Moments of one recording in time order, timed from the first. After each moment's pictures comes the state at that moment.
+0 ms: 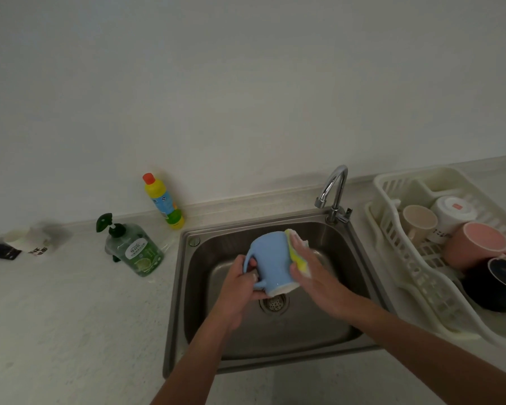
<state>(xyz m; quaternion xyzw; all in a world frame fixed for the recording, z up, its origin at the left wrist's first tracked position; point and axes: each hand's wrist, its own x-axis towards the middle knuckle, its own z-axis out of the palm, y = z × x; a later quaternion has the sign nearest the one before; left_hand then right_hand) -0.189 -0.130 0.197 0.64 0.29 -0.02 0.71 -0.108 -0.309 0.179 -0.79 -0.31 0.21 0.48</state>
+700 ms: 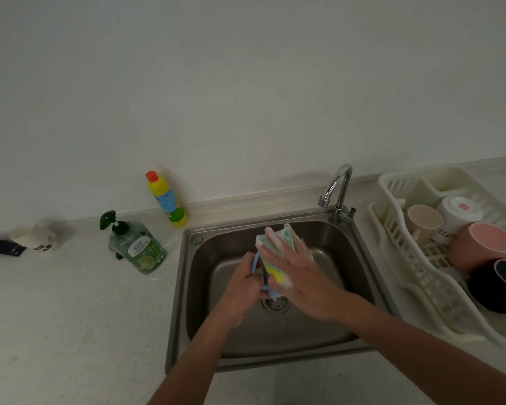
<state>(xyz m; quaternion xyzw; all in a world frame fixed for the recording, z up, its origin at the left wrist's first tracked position) -0.191 -0.130 0.202 0.67 0.24 -0.05 0.70 -0.114 -0.282 0.194 -0.83 -0.48 0.08 0.27</state>
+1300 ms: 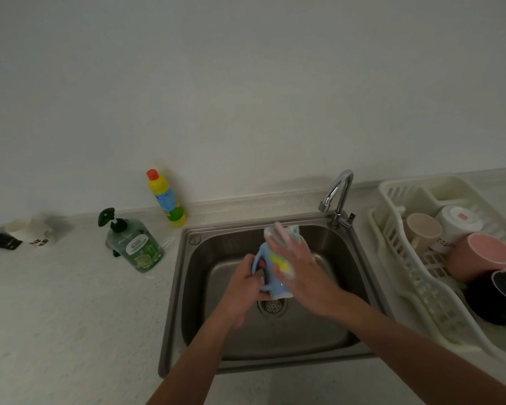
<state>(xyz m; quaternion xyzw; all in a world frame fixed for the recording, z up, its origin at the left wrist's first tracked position) -0.185 -0.133 0.195 0.65 0.25 -0.04 0.72 -0.103 -0.279 0.193 -0.82 -0.42 0.10 0.37</state>
